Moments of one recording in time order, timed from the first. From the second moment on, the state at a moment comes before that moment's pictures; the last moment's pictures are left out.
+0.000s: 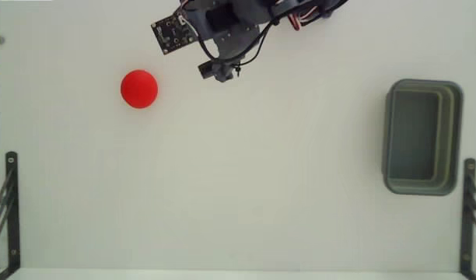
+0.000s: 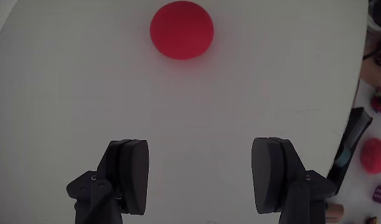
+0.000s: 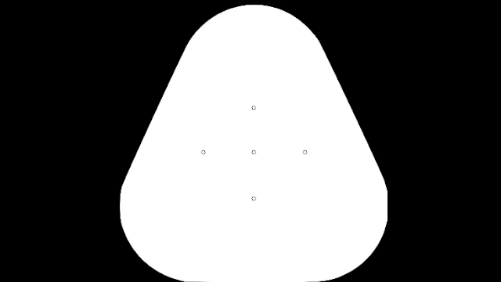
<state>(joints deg) 62.1 139.9 114.3 80.9 -0.3</state>
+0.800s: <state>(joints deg) 62.1 139.9 114.3 80.9 -0.3</state>
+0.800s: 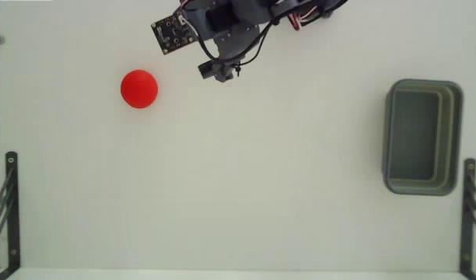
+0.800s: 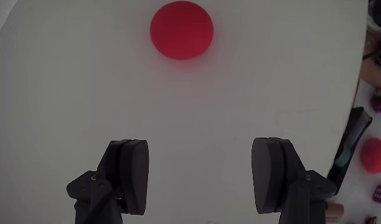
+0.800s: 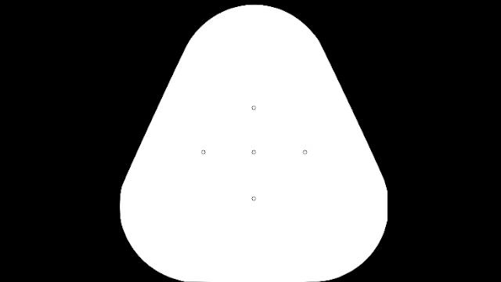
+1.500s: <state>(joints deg) 62.1 127.6 114.3 72.4 -0.3</state>
